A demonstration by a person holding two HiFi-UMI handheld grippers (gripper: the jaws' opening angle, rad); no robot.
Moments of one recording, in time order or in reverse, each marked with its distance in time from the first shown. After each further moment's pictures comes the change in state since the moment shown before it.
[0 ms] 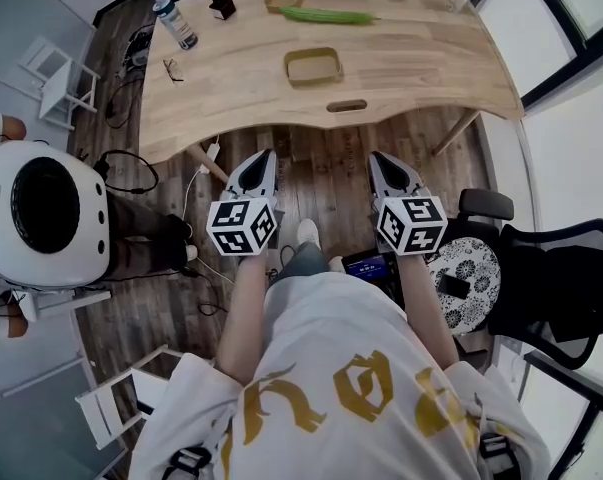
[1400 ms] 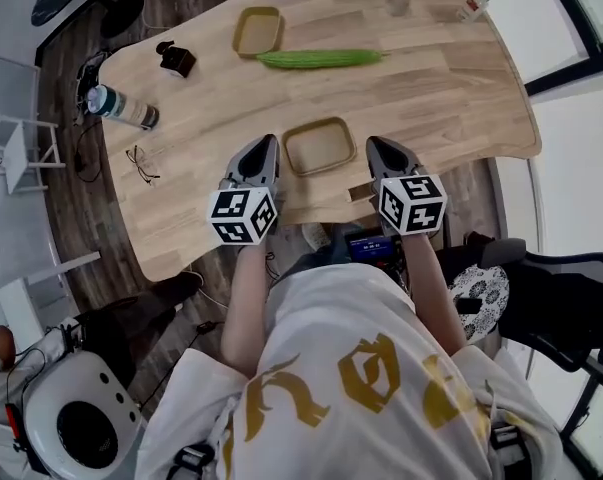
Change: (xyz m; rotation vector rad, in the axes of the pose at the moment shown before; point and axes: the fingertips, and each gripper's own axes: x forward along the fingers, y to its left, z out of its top) left arm 0.325 0.152 0.084 0.001 0.098 -0.187; right arm 0.312 -0.124 0.077 0.038 0.165 -0.140
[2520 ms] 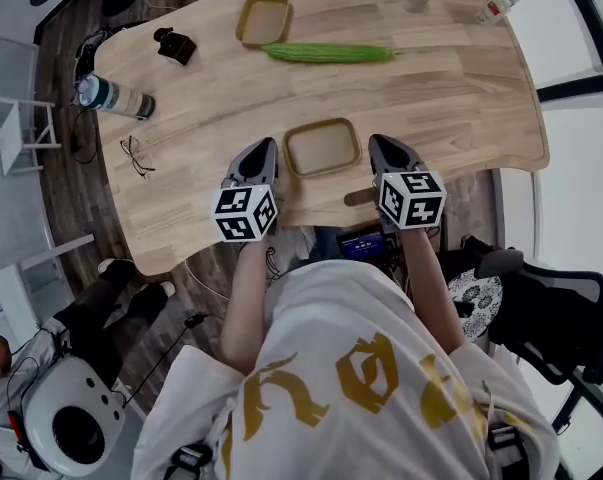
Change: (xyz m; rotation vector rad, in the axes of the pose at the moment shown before) left arm 0.022 0.031 -0.048 -0.066 0.111 0.094; right arm 0.041 -0.023 -0.021 0.022 0.092 0.005
